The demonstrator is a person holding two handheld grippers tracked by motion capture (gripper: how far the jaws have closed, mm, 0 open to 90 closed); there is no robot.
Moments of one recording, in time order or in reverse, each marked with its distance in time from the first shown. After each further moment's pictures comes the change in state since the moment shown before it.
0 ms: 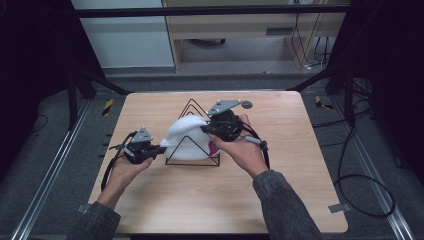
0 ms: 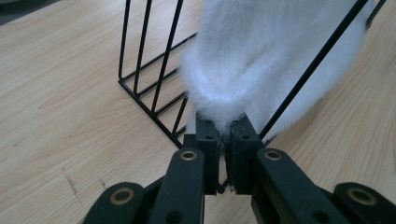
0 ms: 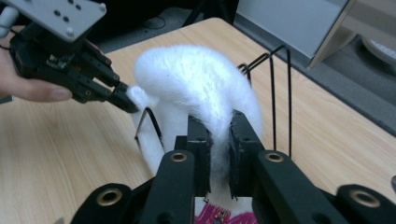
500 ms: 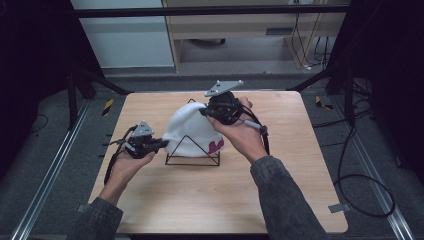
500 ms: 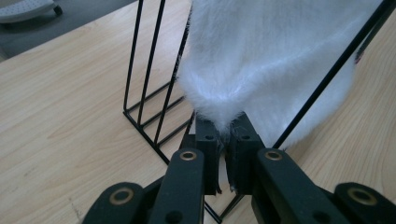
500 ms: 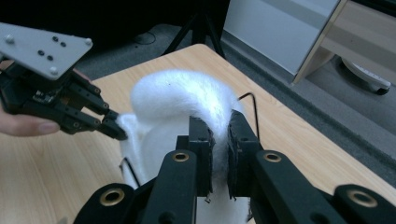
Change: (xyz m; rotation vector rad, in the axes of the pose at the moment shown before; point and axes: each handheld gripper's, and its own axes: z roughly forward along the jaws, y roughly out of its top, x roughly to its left) left arm -0.001 0.023 -0.004 -0.056 0.006 0.005; right arm -0.016 0.040 -0.011 -0.047 -0.039 -0.014
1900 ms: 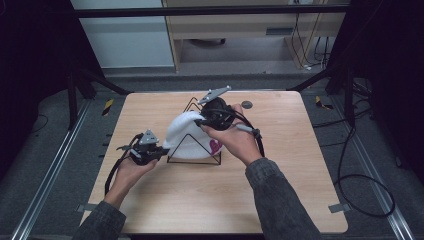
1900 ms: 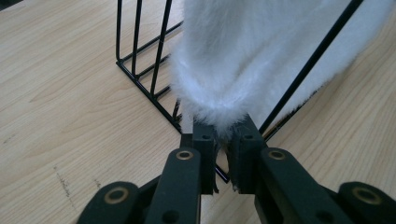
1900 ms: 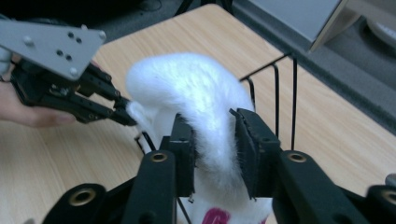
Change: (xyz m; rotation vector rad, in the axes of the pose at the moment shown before) left arm -0.001 -0.031 0.024 0.102 0.026 0.017; right arm 0.010 -0.014 0.026 0.139 0.035 0.022
